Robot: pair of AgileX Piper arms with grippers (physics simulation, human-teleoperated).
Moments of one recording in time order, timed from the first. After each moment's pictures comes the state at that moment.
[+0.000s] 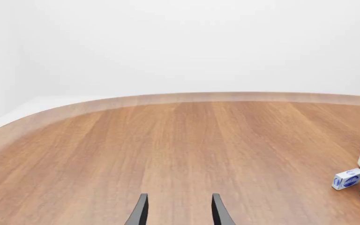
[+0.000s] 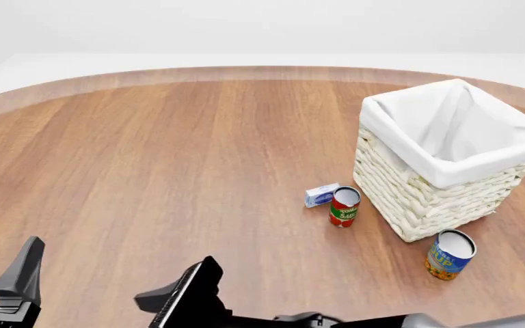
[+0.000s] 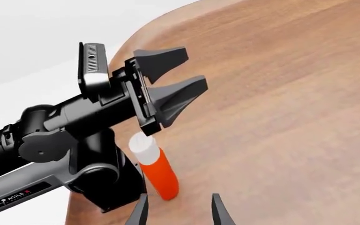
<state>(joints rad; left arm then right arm) 0.00 0.01 0.00 0.00 0.00 1.33 1.66 -0.79 -0.47 0.21</state>
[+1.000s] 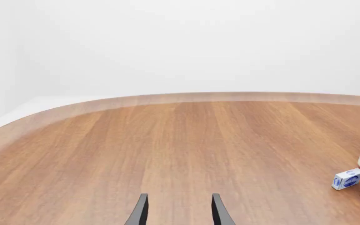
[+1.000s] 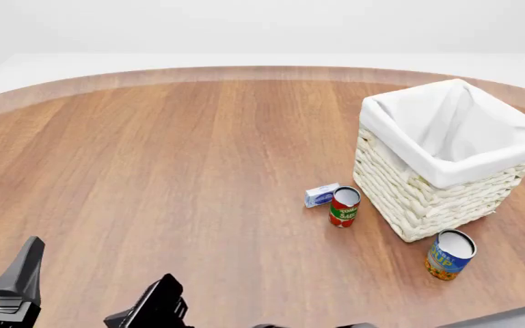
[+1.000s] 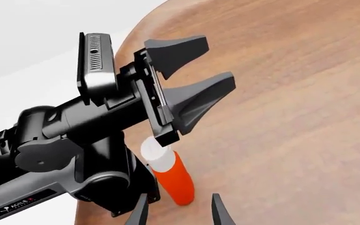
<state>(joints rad) 0.00 0.01 0.00 0.00 0.00 1.38 1.79 -0.93 -0.40 0.25</state>
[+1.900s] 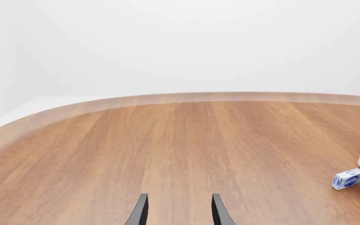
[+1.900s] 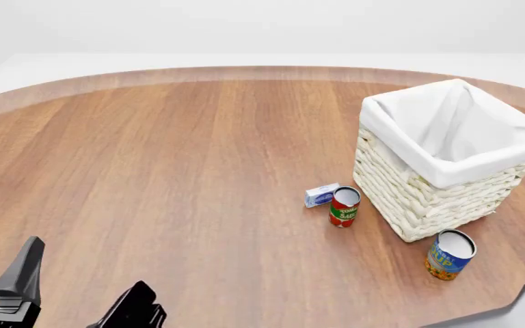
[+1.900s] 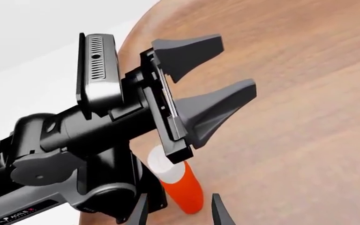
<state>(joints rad) 0.00 0.01 0.00 0.00 0.00 1.40 1.86 -1.03 -0.34 0.27</state>
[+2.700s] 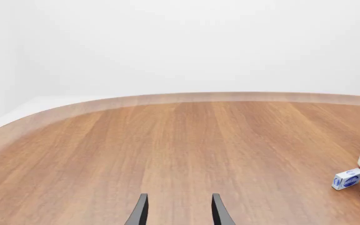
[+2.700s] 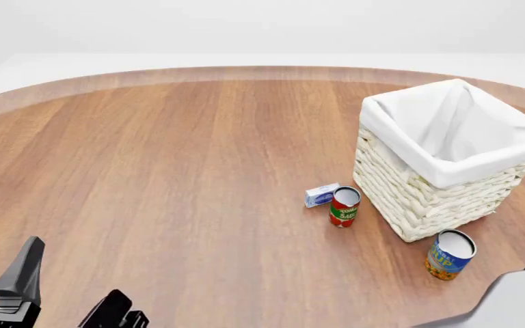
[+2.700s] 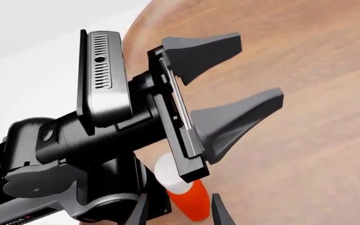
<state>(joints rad) 0.00 0.01 0.00 0.00 0.00 1.42 1.93 -1.13 -0.28 0.25</state>
